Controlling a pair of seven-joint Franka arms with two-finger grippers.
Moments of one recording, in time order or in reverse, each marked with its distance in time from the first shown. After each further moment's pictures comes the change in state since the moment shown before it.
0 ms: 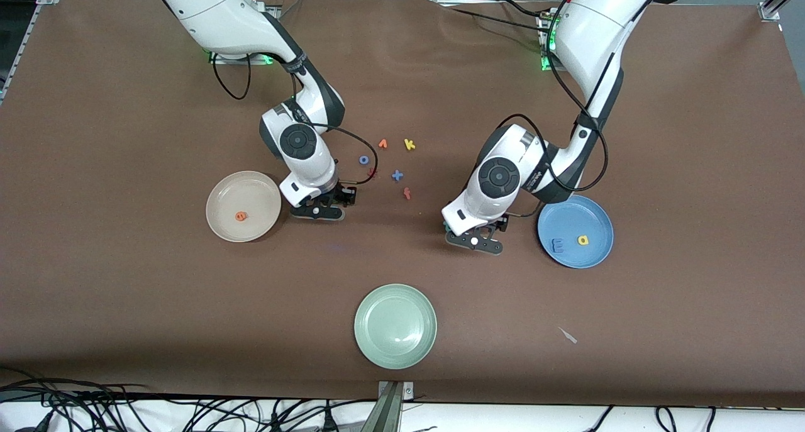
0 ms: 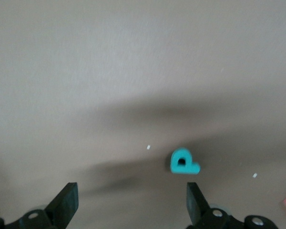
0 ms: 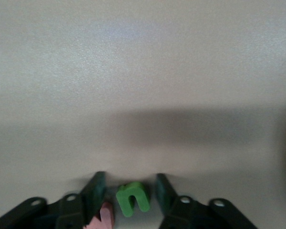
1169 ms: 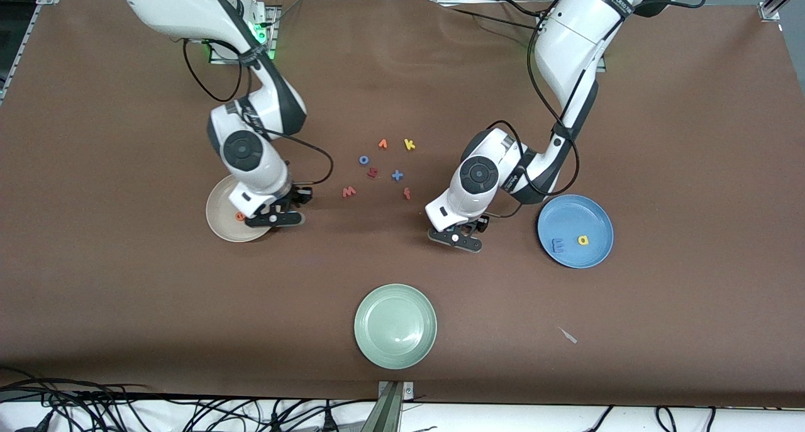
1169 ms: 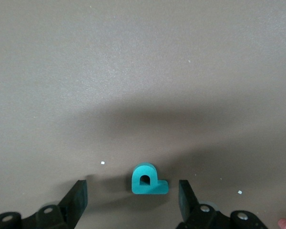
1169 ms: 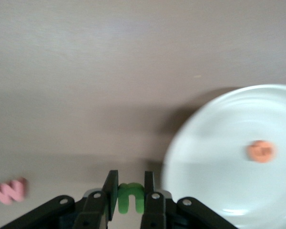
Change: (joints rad) left arm -0.050 0.079 0.001 0.001 0.000 0.096 -0.009; right arm -0.177 -0.160 -0.013 -0.018 -0.003 -0.259 -0.387
